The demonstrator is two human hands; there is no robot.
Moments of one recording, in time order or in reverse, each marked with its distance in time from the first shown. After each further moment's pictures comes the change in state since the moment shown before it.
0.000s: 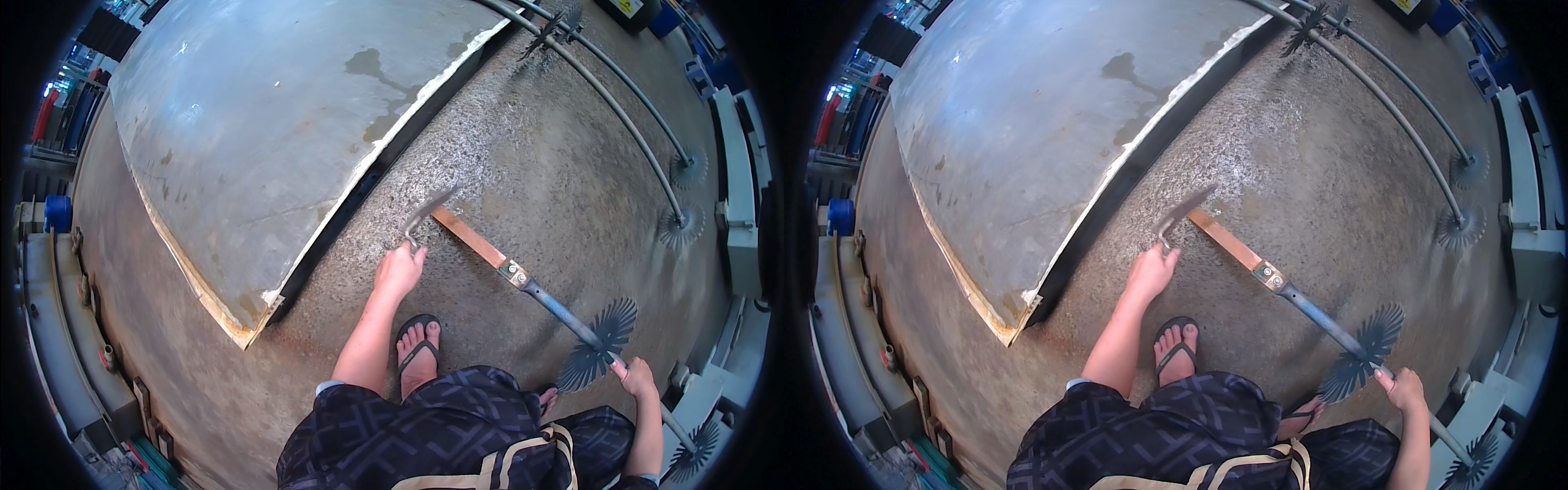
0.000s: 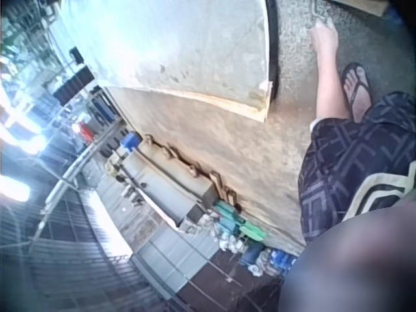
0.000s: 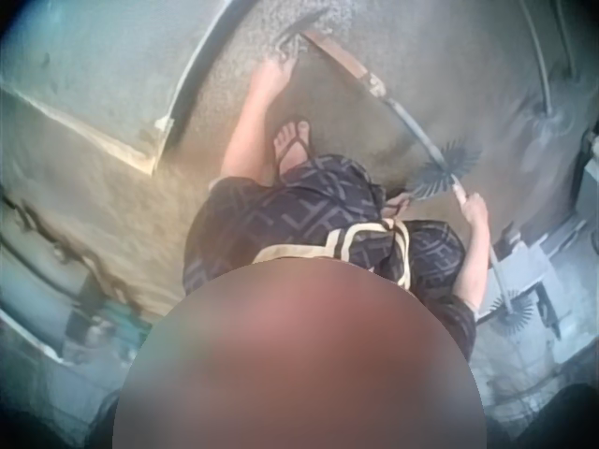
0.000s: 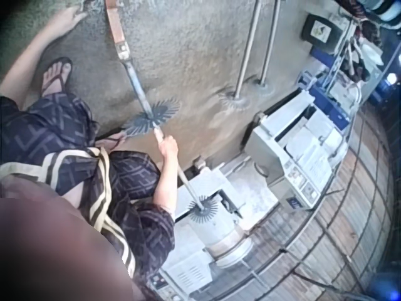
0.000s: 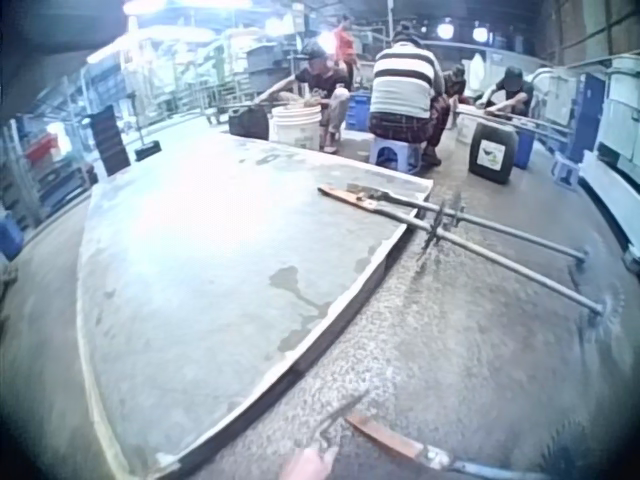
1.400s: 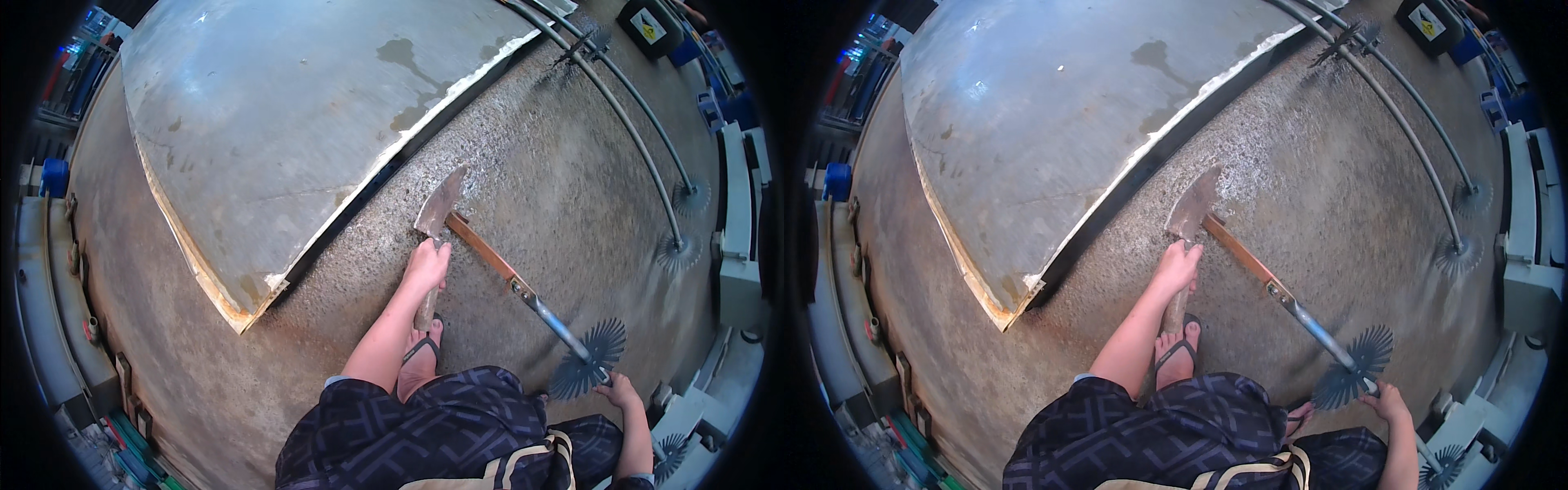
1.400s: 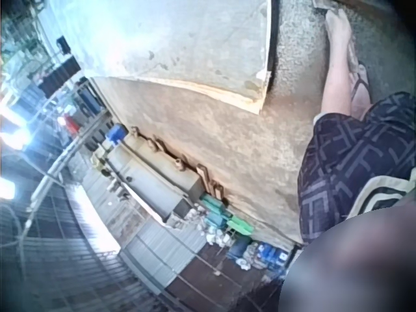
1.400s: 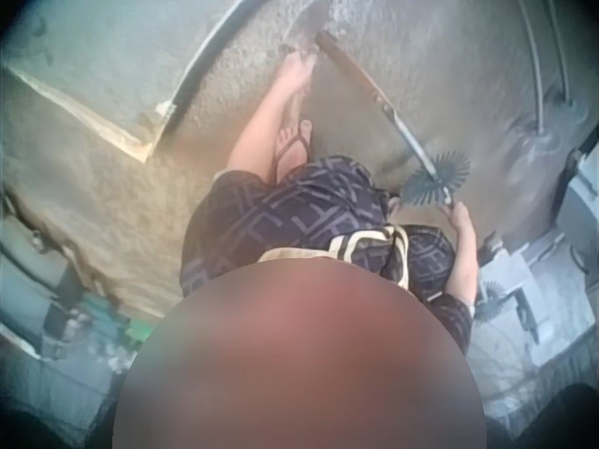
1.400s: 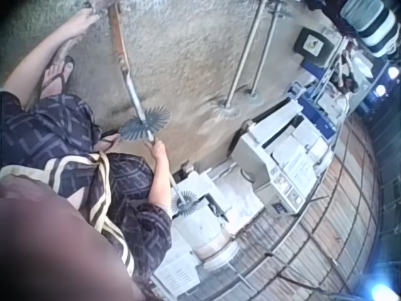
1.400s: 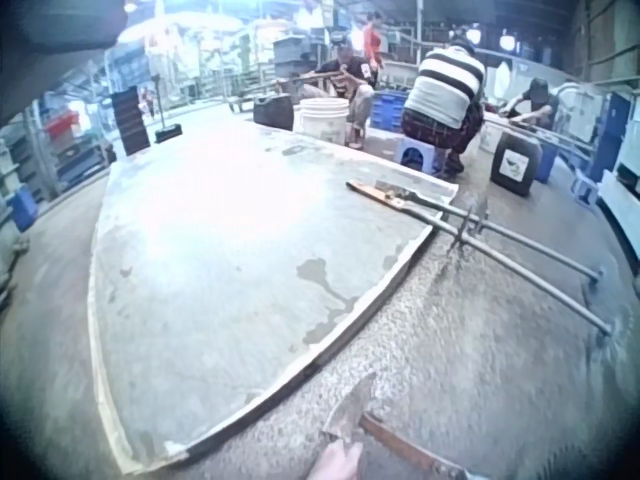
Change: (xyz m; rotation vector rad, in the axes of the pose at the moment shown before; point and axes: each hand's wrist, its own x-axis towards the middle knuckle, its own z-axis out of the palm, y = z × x) left_hand 0.002 0.007 0.019 -0.595 -0.165 -0.077; right_hand 0.015 0.015 0.025 0.065 -0.228 -0.031
